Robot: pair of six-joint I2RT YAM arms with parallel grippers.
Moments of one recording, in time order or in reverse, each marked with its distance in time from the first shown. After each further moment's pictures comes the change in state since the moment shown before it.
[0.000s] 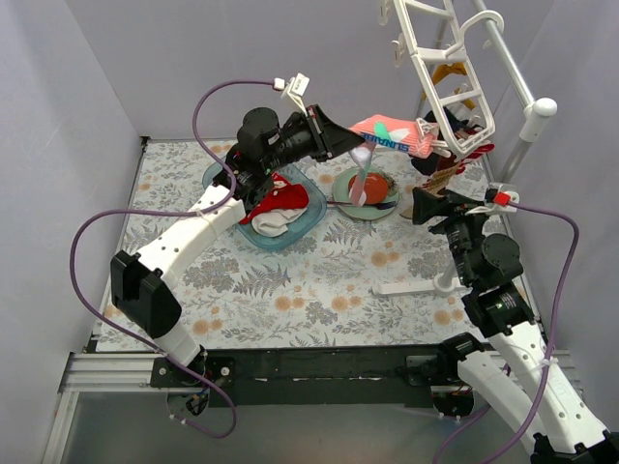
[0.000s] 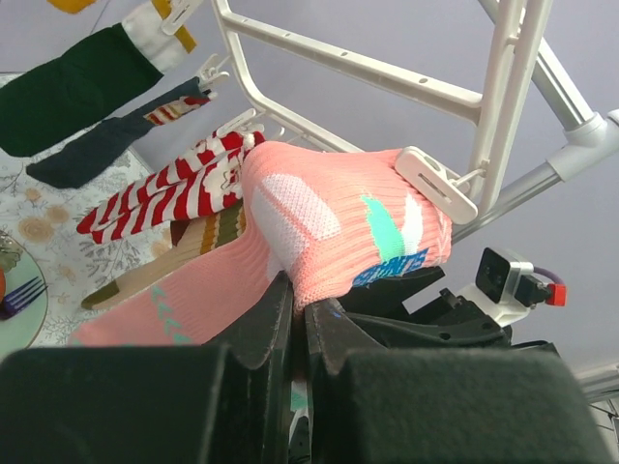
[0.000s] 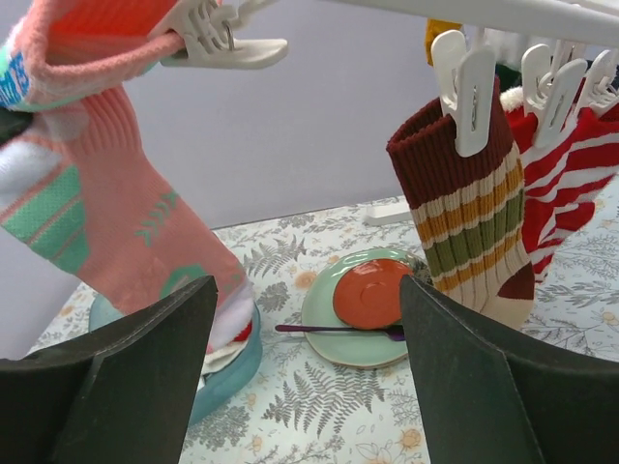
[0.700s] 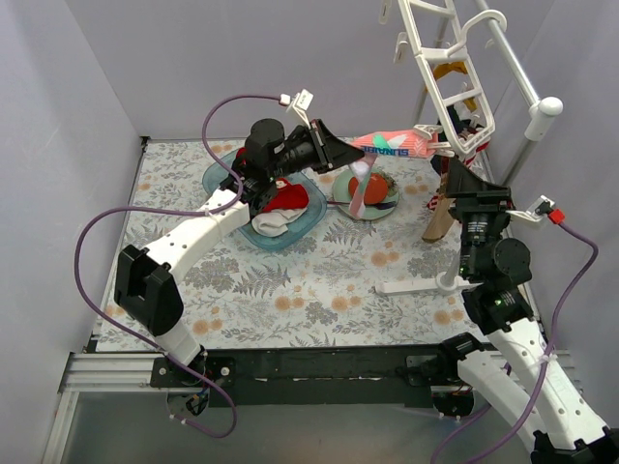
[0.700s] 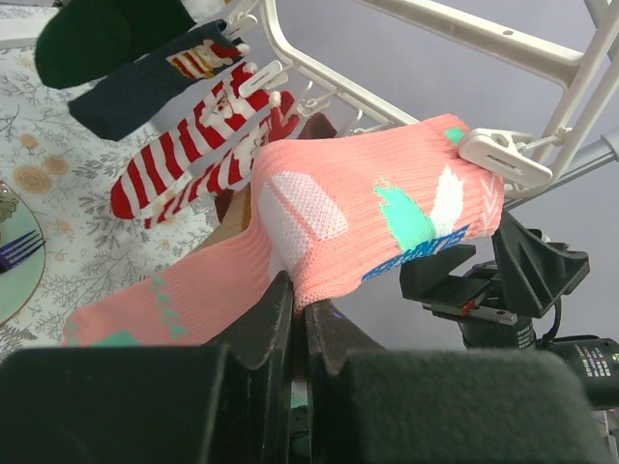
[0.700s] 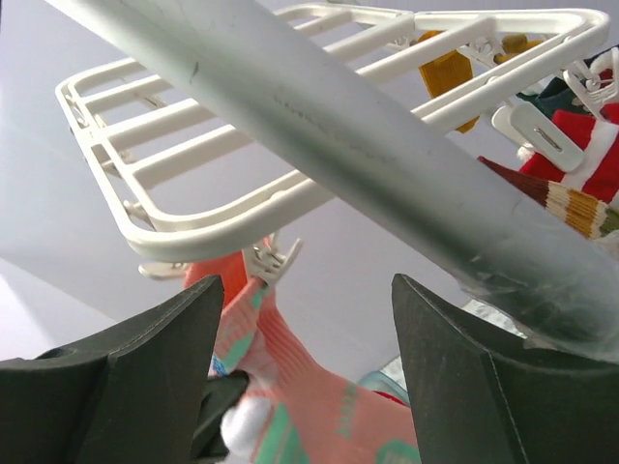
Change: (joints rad) left arm 0.007 0.021 -0.094 0.042 0.030 -0.035; right arm 0.000 0.013 0.015 0.198 0.274 0.550
